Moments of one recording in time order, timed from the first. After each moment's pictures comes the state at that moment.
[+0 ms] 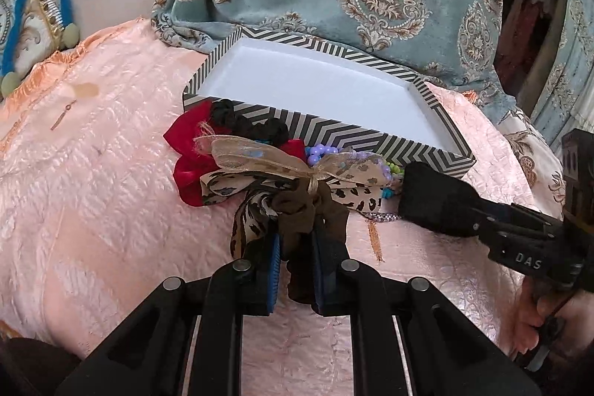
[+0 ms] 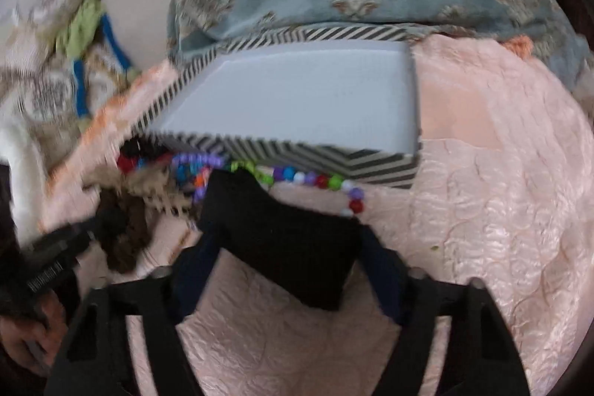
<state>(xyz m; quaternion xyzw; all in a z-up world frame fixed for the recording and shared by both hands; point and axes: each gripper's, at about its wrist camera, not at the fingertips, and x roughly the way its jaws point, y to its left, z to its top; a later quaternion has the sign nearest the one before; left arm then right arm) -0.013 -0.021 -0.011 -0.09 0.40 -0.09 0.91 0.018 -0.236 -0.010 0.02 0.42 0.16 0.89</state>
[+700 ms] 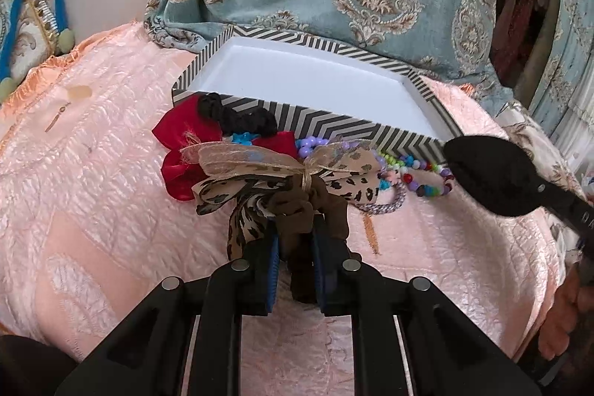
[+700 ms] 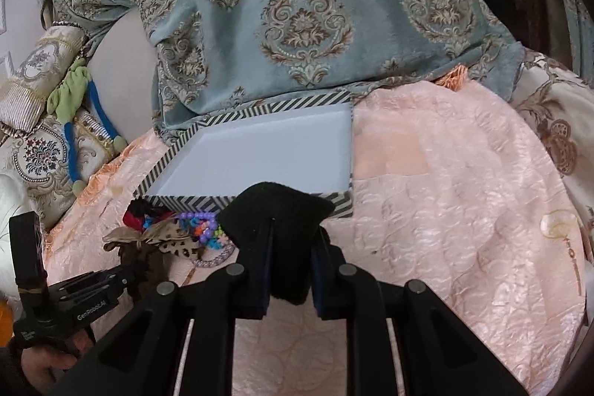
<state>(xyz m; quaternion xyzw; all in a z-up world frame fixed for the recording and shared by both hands) -0.019 -0.026 -0.017 -0.09 0.39 -0.10 0.91 -0.029 -0.277 0.027 0.12 0.32 0.11 0.93</state>
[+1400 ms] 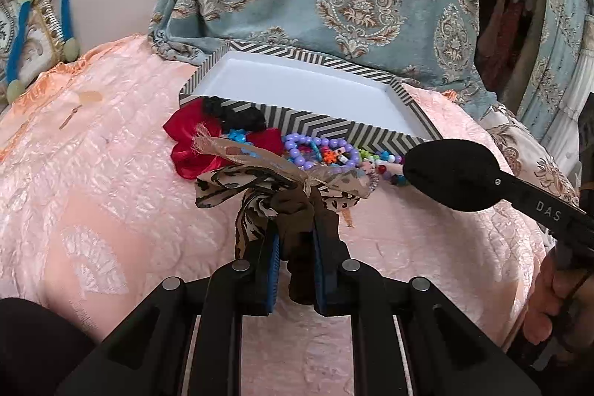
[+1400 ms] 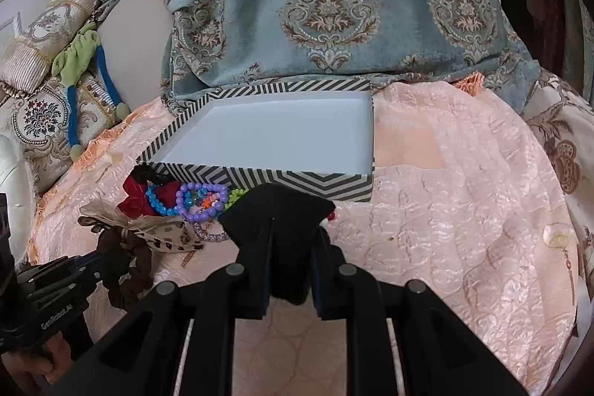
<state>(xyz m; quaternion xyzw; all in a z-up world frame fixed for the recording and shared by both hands) -0.056 -0.029 -0.007 -0.08 0.36 -0.10 0.92 -0.036 -0.254 0.023 0.06 0.34 0.11 0.93</state>
